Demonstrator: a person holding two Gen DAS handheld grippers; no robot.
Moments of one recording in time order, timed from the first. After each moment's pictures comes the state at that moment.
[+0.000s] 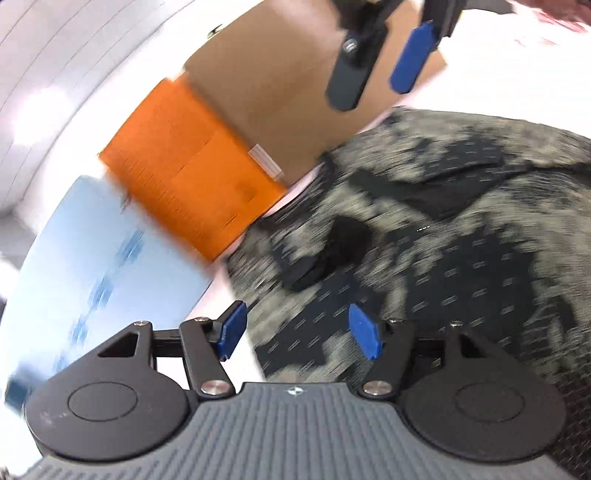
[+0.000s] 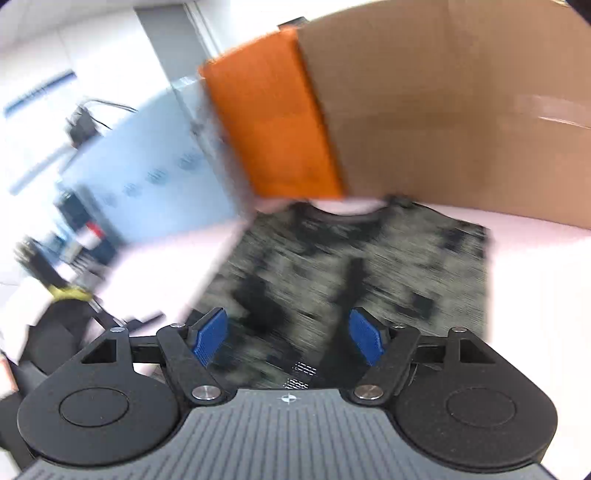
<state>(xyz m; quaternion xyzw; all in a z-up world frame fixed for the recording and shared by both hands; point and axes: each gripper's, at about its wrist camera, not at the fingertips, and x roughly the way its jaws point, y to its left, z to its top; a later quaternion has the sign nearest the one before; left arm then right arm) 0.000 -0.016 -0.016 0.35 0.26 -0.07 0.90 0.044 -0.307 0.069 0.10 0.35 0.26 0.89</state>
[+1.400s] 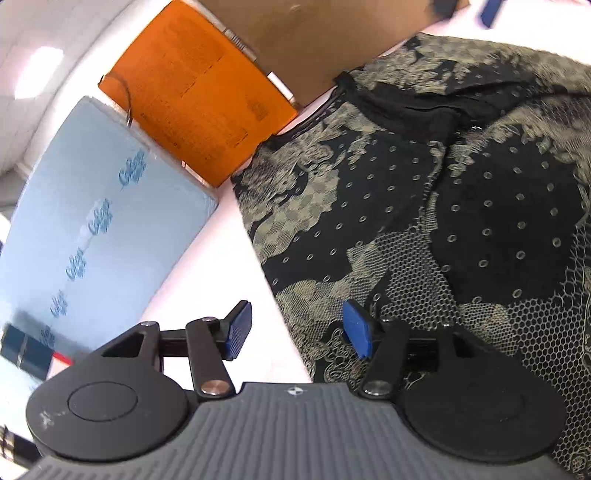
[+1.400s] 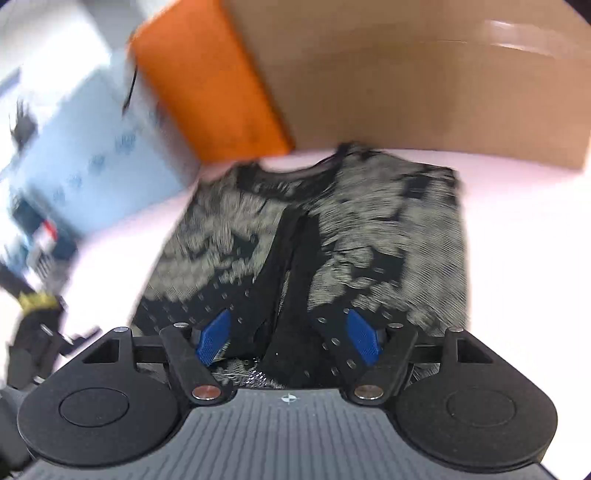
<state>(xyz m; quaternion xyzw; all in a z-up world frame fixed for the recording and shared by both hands) 0.001 0.008 -0.040 0.35 0.33 -0.05 0.87 0.050 -0.364 0.028 0.18 0.43 0.17 0.87</state>
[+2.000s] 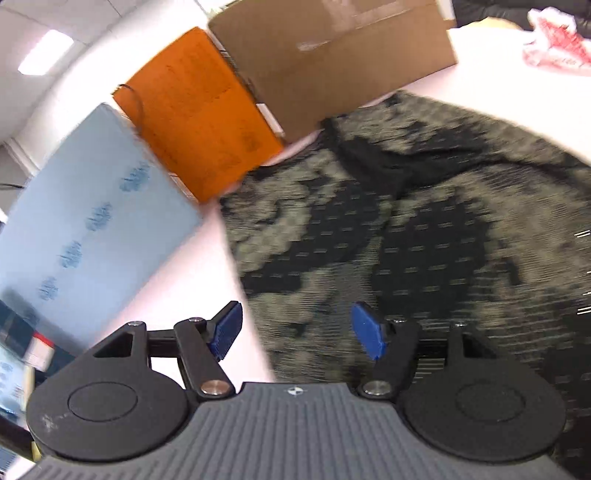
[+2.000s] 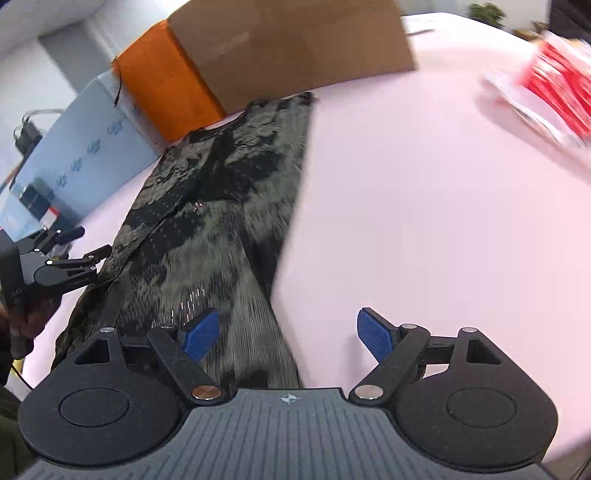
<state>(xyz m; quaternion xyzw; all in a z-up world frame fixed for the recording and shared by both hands) -0.056 -0.015 -0.006 0.29 0.32 -0.12 0.90 -0.215 -0.447 -0.008 0.21 0.41 0.09 0.89</state>
